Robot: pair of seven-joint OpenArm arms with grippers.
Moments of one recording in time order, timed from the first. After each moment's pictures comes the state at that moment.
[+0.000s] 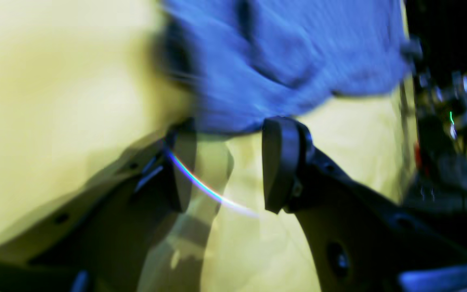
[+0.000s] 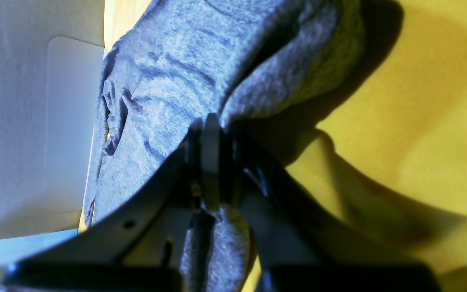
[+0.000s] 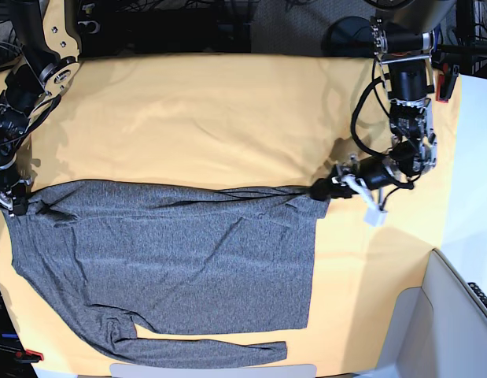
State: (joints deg) left arm -16.7 -15.8 -13.3 54.1 -55.0 -34.1 60.4; right arm 25.6 22.6 51.1 38.7 41.8 15.7 -33.3
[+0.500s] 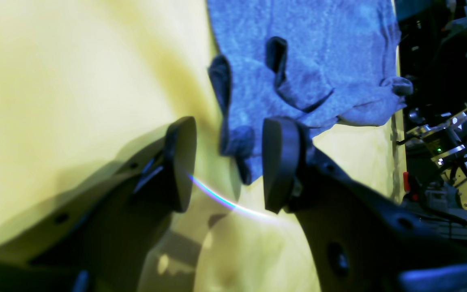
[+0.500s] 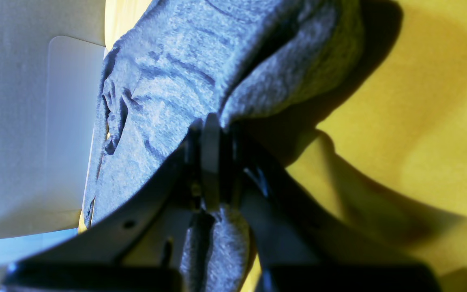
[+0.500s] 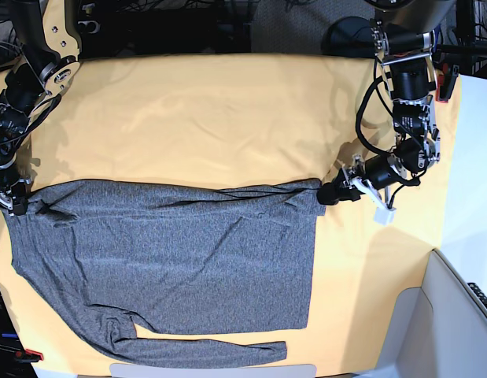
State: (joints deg) left arm -17.0 -14.0 -15.0 51.7 -55.4 -34.1 58.6; right arm 25.6 22.6 51.1 38.6 41.8 15.8 -33.4
